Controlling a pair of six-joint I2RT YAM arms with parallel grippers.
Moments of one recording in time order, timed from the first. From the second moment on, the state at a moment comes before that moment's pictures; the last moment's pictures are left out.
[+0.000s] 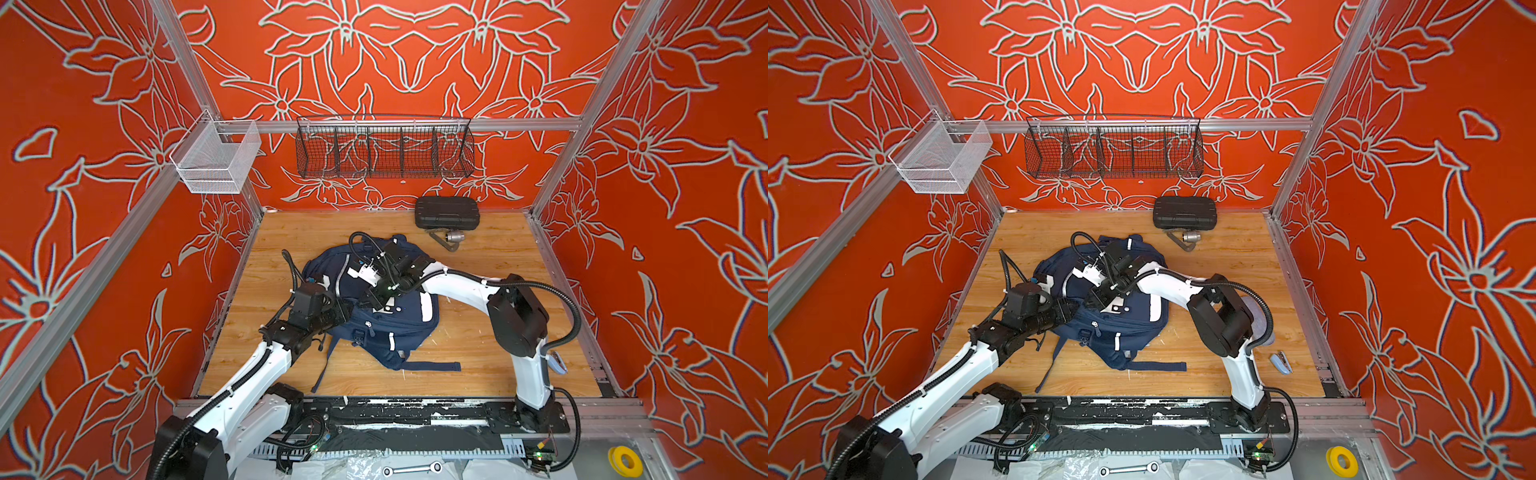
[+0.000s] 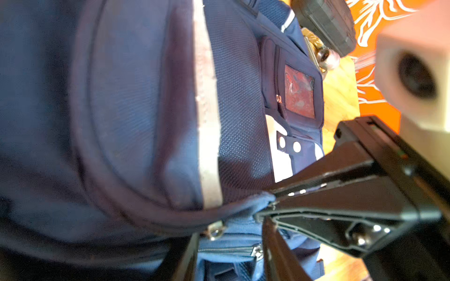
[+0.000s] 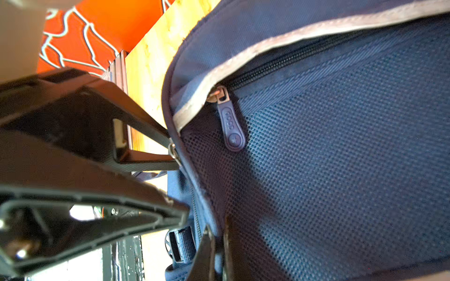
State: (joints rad) left arm -0.29 0.92 0.49 -0.25 0.19 -0.70; right arm 0.81 2.03 1.56 -0.45 -0.65 0.06
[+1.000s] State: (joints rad) left arm -0.26 0.77 0.33 -0.07 0.24 -0.60; right arm 0.79 2.03 1.56 -0.45 -0.70 0.17
